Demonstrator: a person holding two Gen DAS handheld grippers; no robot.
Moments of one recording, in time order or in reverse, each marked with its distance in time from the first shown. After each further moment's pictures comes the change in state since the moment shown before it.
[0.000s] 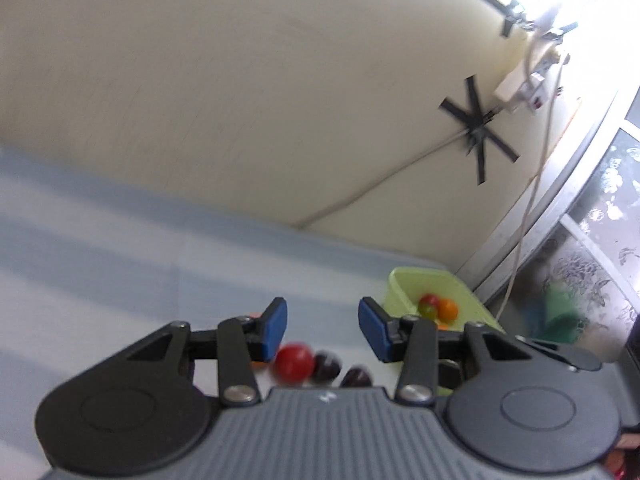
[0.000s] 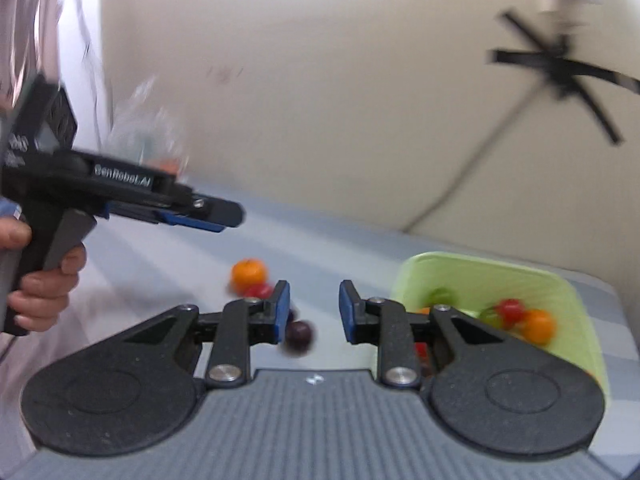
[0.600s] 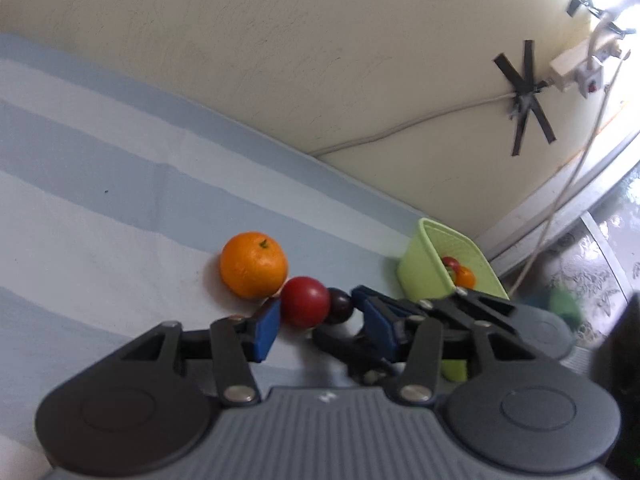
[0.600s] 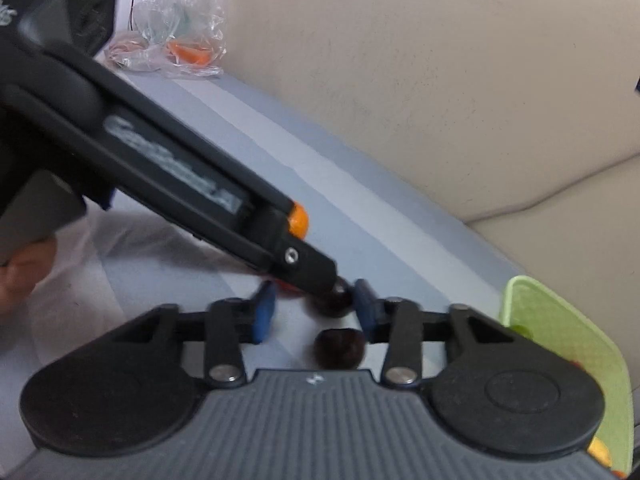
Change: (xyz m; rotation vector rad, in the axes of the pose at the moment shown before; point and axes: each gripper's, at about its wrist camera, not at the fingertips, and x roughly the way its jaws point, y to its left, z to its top) left arm 0.056 0.023 -0.023 -0.163 0.125 -0.033; right arm 0.094 0.035 0.005 -0.321 0.163 -0.028
